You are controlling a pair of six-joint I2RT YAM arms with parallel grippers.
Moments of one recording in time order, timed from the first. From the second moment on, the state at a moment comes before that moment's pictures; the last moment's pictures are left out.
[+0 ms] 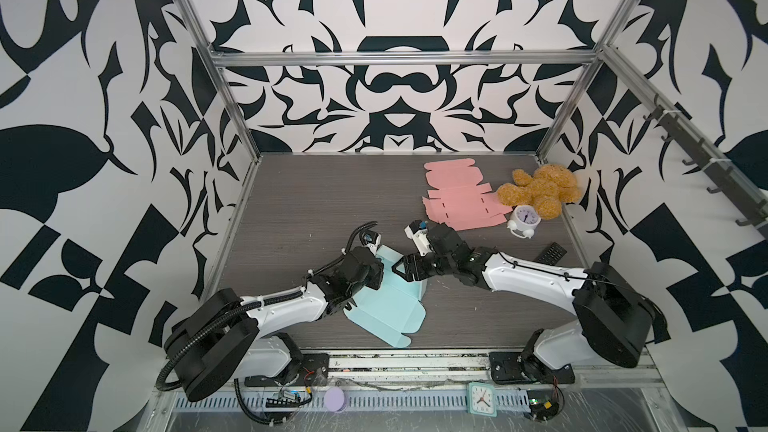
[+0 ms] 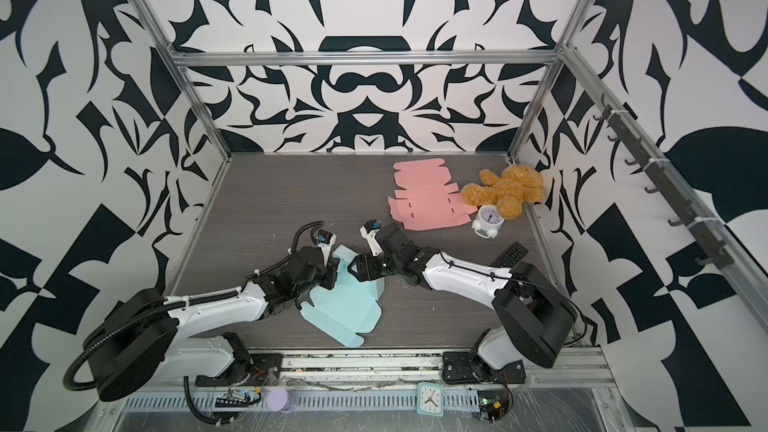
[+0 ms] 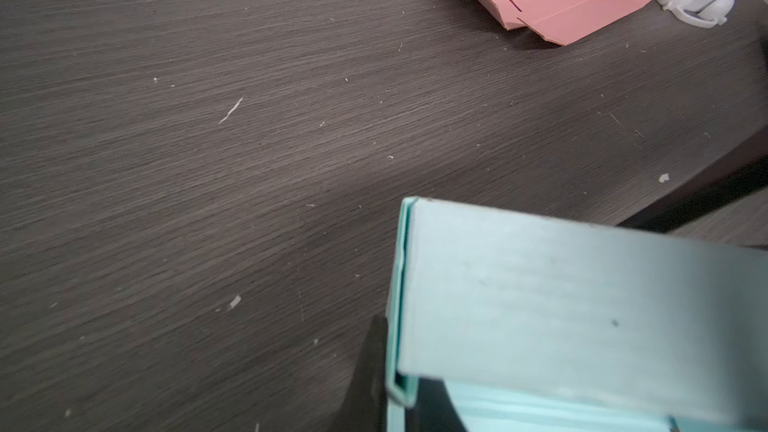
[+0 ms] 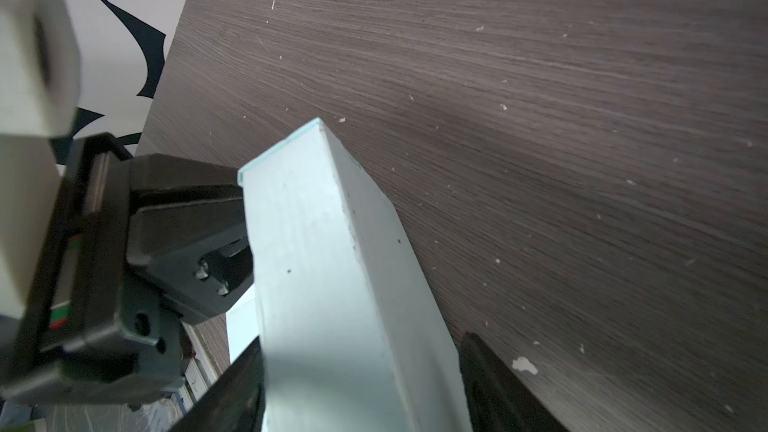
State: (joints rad) left arm -0.84 1.29 0.45 0.18 -0.19 -0.35; right arm 0.81 1.47 0.78 -0.09 -0.29 0.55
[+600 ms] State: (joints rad) left arm -0.86 1.26 0.38 0.15 -0.19 -0.40; right arm 0.82 1.46 0.78 -0.18 -0.20 0.52
